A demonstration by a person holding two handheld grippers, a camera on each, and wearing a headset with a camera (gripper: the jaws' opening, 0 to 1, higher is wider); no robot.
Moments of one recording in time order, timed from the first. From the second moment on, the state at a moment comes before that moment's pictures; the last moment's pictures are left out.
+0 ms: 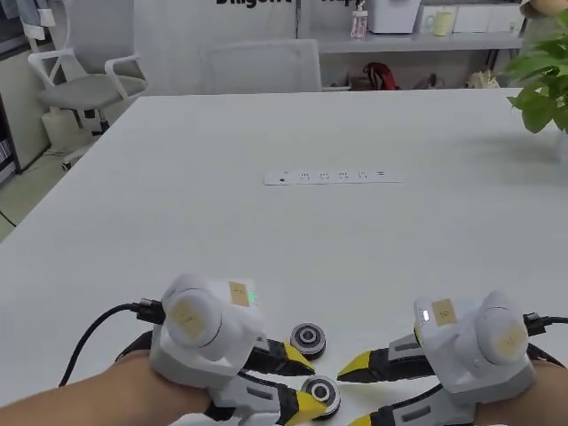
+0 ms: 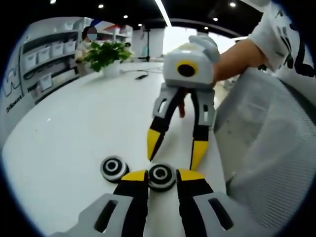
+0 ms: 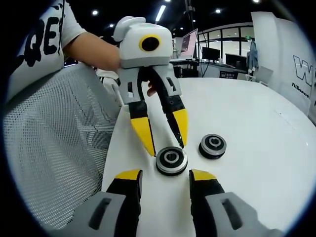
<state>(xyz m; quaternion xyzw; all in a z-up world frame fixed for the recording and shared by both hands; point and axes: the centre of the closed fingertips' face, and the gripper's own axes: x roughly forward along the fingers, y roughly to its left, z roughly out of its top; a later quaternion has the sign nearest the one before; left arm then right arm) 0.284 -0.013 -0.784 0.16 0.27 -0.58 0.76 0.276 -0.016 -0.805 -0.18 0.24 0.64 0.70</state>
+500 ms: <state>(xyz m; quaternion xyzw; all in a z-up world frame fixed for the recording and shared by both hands) 0.286 -0.016 -0.794 0.19 0.25 -0.57 0.76 0.279 -0.016 -0.802 -0.18 0.23 0.64 0.71</state>
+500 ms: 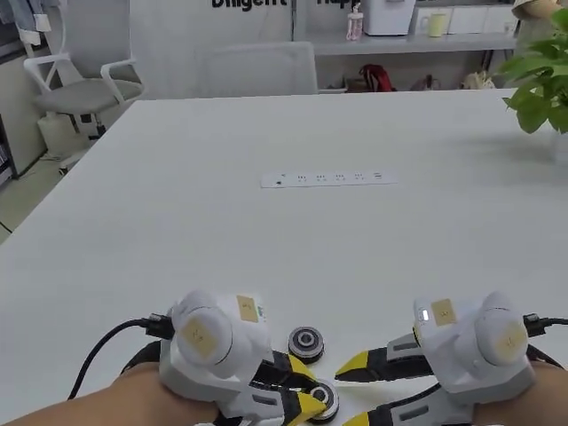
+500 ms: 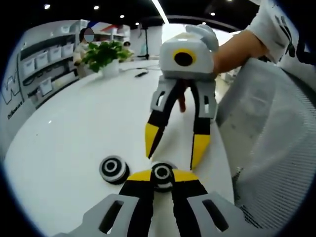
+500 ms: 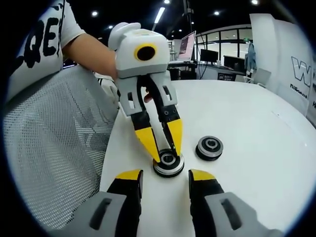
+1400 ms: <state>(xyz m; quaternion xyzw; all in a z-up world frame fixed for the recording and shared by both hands) 0.284 -0.015 -0.794 0.19 0.25 -0.56 0.76 0.275 -0.011 -0.805 -0.16 0.24 0.64 0.71</state>
